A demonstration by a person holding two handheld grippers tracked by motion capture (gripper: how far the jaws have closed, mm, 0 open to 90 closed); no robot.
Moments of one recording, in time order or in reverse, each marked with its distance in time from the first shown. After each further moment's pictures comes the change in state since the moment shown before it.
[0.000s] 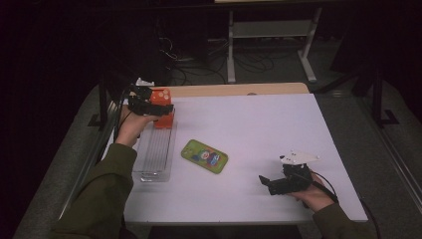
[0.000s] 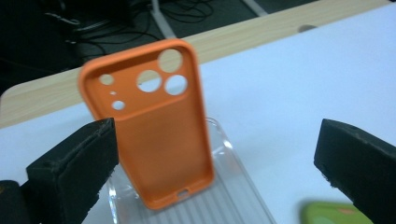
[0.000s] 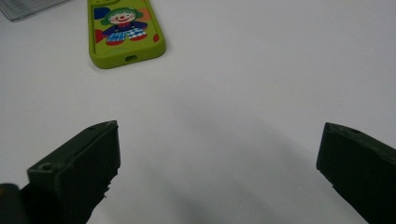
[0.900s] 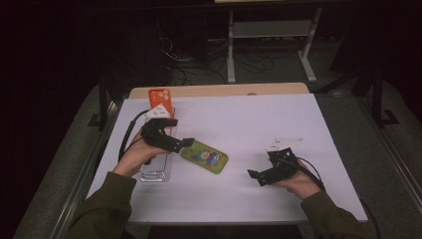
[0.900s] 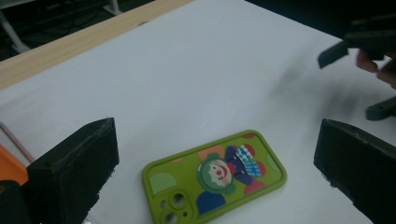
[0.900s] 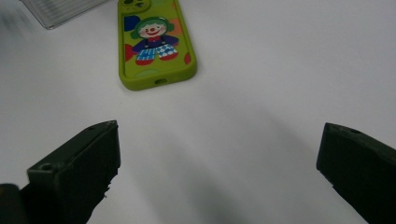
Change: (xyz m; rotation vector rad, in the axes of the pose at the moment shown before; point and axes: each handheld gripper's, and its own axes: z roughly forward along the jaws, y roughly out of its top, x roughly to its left) left arm -0.078 -0.047 -0.032 -0.072 -0.429 0.215; right arm 0.008 0.046 0.024 0.100 0.117 -0.020
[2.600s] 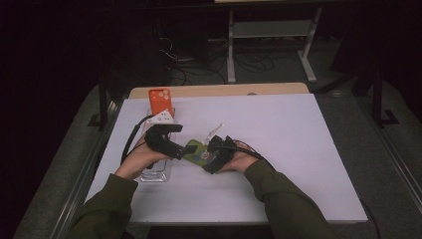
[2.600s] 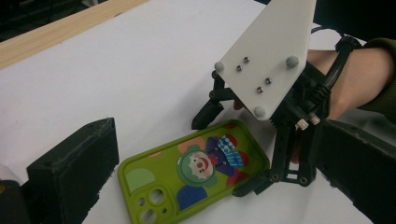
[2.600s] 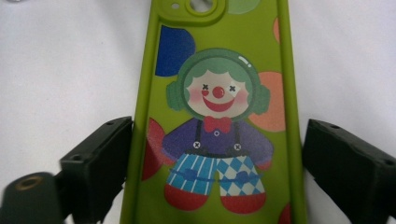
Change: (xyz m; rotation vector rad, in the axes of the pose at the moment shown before) left arm -0.007 -0.006 0.007 0.021 -0.048 0.010; right arm 0.043 0.079 0.144 0.261 0.105 -0.282
